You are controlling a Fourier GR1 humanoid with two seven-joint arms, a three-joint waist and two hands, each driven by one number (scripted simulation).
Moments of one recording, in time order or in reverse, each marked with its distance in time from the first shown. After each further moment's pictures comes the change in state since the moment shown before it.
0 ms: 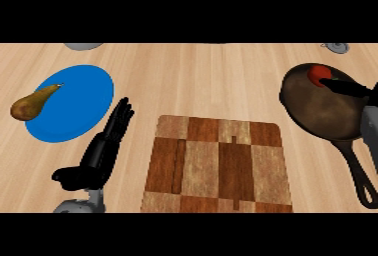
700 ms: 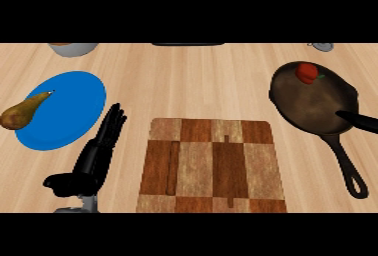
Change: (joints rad) left arm 0.052 0.003 0.024 -0.014 0.004 0.003 -0.009; right arm 0.302 0.026 -0.068 -0.281 -0.278 0.464 -0.145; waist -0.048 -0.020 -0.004
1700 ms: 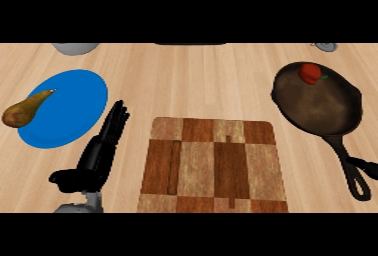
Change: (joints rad) left arm -0.026 -0.021 0.007 0.013 -0.021 -0.003 0.004; right arm 0.460 0.105 0.130 -0.629 -0.085 0.055 0.153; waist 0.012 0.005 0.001
